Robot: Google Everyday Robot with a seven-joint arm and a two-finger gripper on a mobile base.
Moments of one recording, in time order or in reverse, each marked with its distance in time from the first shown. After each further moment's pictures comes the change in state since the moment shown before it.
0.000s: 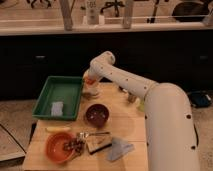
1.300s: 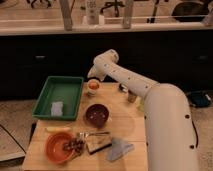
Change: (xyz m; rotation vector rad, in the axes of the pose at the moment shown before) arm 0.013 0.019 -0.001 -0.012 -0.013 0.036
